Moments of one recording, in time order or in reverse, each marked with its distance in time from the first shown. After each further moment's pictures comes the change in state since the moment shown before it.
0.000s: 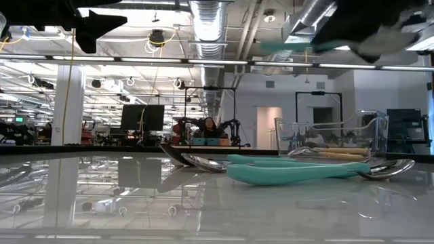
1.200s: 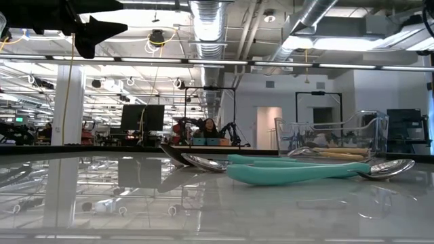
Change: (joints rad) left arm 0.000 0.000 0.000 -0.053 -0.026 -0.064; right arm 0.729 -0.069 0.002 -0.149 0.243 0.947
